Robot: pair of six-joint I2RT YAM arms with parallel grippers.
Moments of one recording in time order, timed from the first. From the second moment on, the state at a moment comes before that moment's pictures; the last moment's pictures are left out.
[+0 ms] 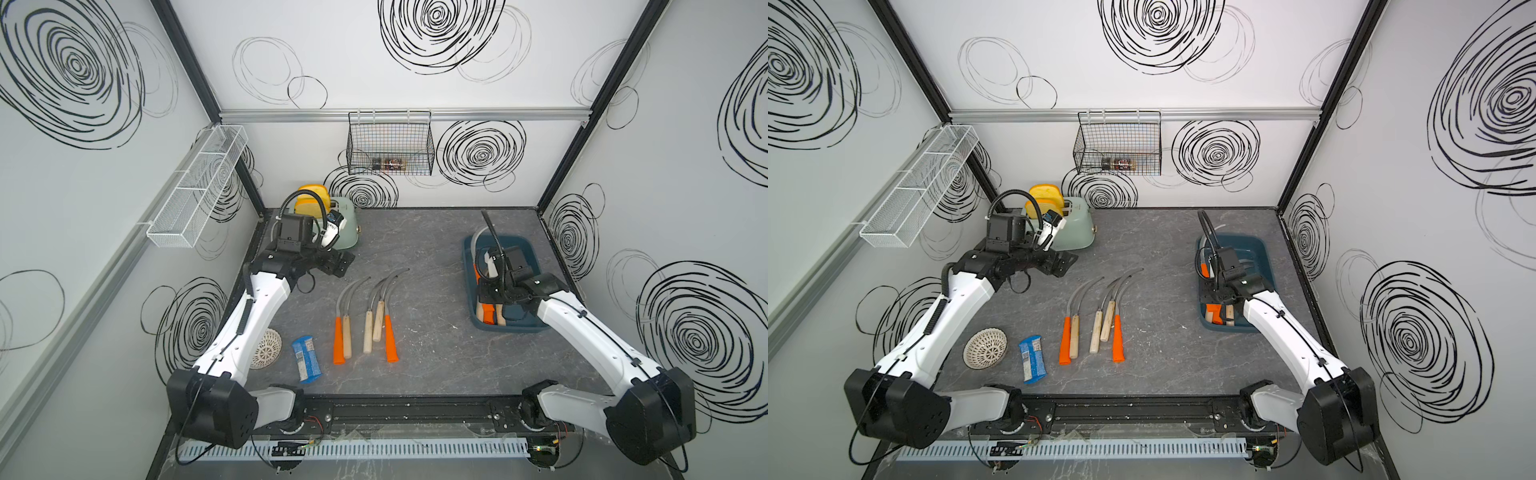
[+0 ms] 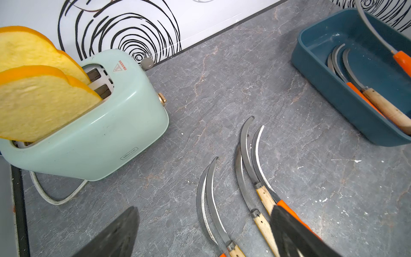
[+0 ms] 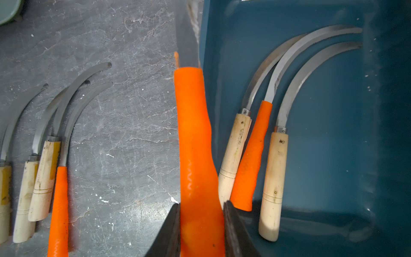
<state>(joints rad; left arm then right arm) -0.14 1.30 1.22 -0.66 0.28 0.28 0.35 1.19 0.94 -0.74 0.03 0.34</state>
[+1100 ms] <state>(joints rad) -0.18 1.30 1.22 -0.66 0.28 0.29 0.13 1.21 0.81 -0.61 -0.15 0.34</state>
